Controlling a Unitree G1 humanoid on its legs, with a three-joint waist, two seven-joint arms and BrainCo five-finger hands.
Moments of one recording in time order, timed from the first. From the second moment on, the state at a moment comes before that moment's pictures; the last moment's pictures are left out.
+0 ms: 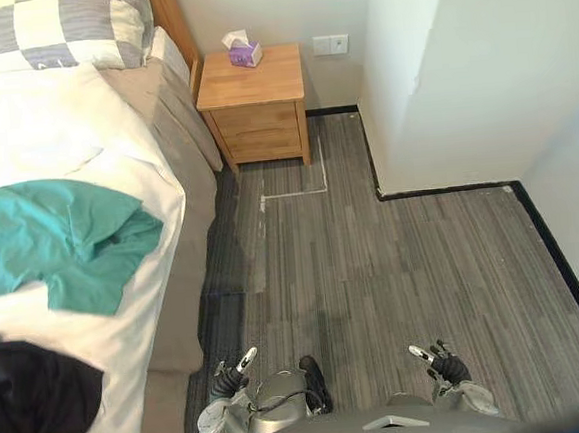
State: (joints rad) left arm 0.13 0.00 0.31 0.94 -0.28 -0.08 -0.05; right arm 0.07 -0.01 -0.31 1.04 0.17 -0.13 0.09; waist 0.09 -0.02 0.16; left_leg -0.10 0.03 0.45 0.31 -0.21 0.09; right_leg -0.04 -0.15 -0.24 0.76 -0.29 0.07
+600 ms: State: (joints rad) left arm 0.08 -0.04 0.30 0.99 -0.31 -0.05 -0.02; right arm 0.01 -0.04 -0.26 0.92 0.17 -0.13 0.10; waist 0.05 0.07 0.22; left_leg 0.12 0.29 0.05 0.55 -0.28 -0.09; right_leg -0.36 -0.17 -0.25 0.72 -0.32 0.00
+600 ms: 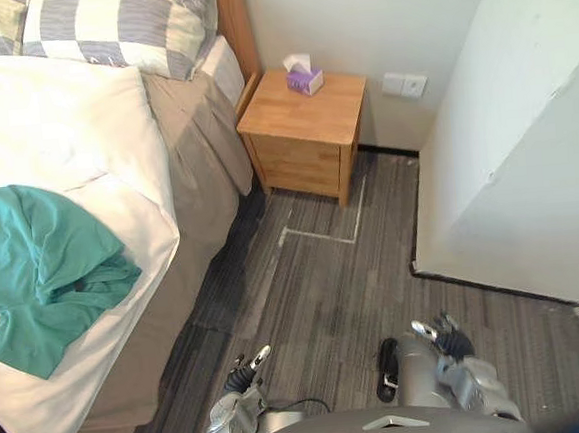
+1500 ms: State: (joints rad) left arm 0.11 0.06 0.33 1.00 -0.24 -0.03 -0.07; right arm 0.03 -0.03 -0.21 1.03 0.13 -0.13 0.06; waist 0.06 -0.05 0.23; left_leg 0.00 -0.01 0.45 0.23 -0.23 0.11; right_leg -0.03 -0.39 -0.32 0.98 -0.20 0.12
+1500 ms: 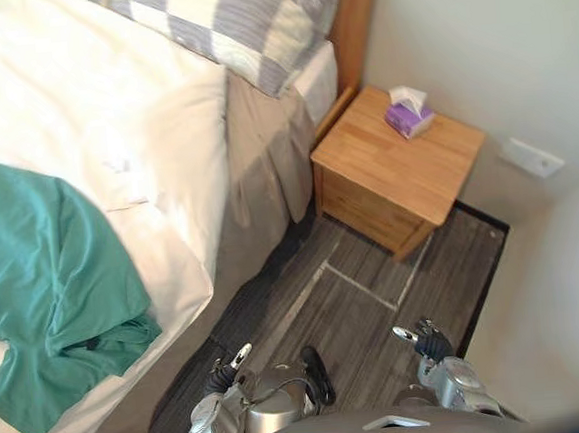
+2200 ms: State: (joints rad) left arm 0.04 0.01 0.33 0.95 -0.37 -0.14 -0.05; right arm 0.06 -0.01 -0.20 0.91 0.20 -0.26 0.04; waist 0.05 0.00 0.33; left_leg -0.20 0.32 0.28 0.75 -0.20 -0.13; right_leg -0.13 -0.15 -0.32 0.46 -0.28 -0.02
